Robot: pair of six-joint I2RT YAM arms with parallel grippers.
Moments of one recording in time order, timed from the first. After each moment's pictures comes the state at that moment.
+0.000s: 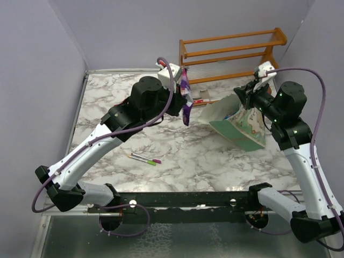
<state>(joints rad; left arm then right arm) -0.89 1.31 1.58 -0.52 -0.05 -0.28 0.23 0.98 1.26 -0.34 -0.24 -0.12</state>
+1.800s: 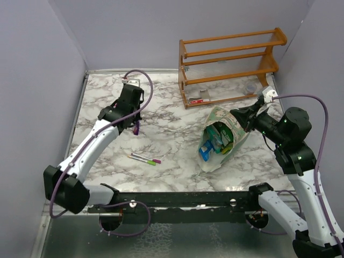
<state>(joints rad) -0.48 1.26 1.20 -0.68 -0.34 -0.30 0.24 0.72 1.01 -0.36 -0.44 -0.05</state>
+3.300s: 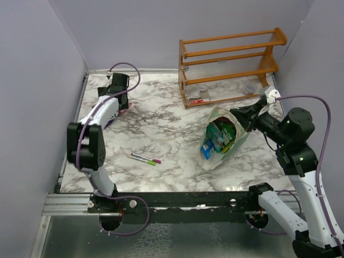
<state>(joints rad) -0.12 1.84 1.42 -0.55 -0.60 -0.14 0.24 0.72 1.03 -0.34 -0.49 -0.04</state>
